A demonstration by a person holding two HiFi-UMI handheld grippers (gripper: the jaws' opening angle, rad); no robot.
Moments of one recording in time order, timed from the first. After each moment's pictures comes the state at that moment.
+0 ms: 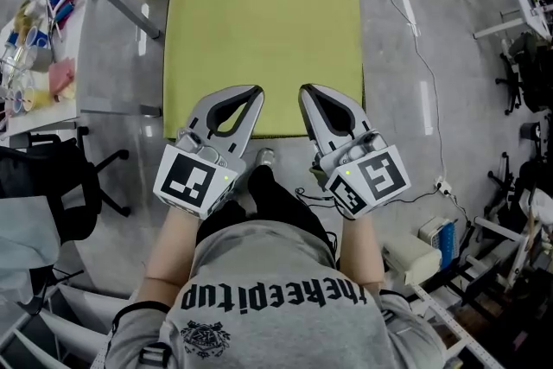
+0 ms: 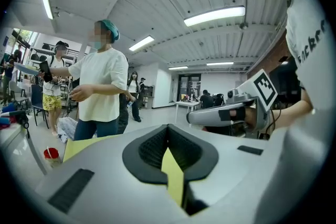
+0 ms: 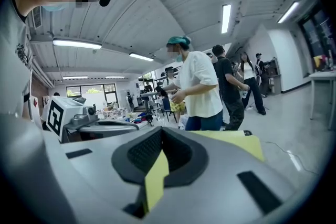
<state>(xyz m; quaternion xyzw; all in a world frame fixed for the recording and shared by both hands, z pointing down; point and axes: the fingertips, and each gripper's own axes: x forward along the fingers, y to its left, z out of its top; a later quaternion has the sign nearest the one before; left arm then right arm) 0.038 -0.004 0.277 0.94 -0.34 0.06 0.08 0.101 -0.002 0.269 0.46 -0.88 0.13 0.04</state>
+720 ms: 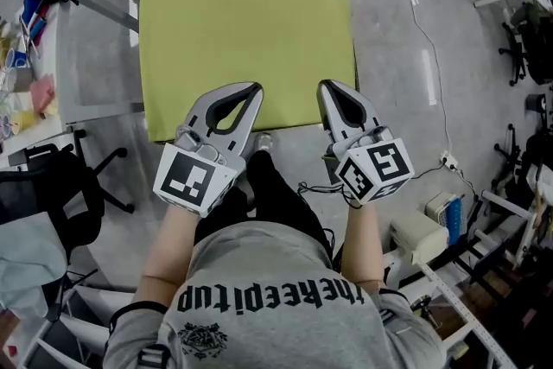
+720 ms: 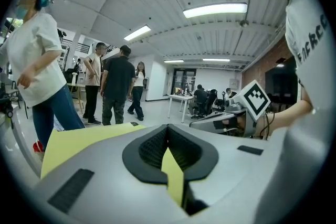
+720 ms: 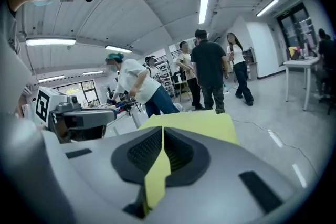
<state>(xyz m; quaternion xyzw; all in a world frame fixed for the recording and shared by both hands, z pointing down) 0.084 -0.014 0.319 0.94 -0.30 0.09 0.10 0.188 -0.007 0.351 0.54 -0.81 0.21 0.07</state>
